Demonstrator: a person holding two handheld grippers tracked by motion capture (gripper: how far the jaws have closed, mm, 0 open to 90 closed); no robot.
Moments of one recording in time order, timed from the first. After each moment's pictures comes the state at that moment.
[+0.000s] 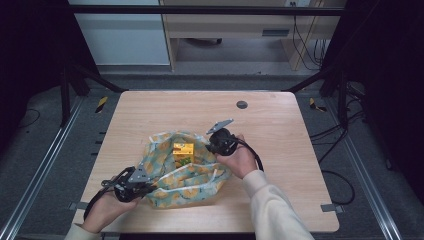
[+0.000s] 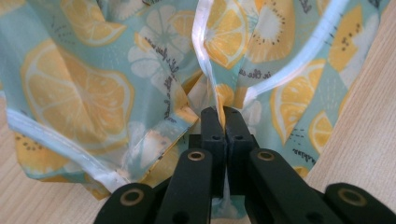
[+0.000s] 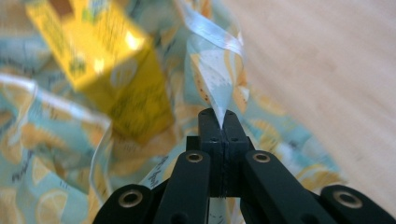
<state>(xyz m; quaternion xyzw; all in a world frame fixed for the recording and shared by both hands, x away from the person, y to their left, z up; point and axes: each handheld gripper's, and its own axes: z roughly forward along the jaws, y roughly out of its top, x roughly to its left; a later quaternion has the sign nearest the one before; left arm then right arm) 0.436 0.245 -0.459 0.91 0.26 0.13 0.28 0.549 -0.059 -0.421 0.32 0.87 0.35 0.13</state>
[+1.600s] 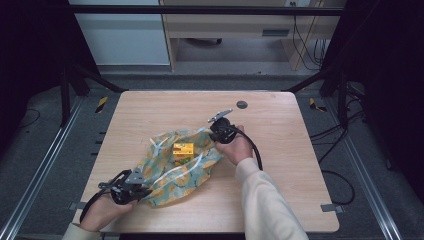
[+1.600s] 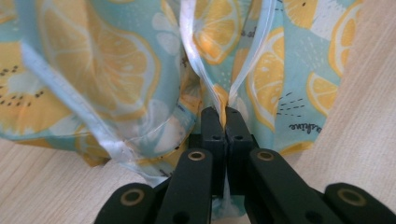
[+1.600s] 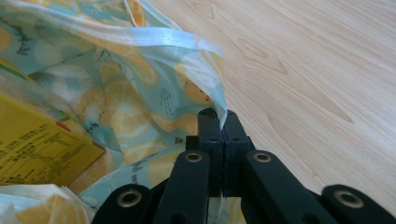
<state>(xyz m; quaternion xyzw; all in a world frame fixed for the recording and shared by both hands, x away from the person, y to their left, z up) 0.436 0.260 -0.474 0.92 0.28 0.09 0.26 0.595 -0.061 -0.437 0.36 0.86 0.33 0.16</state>
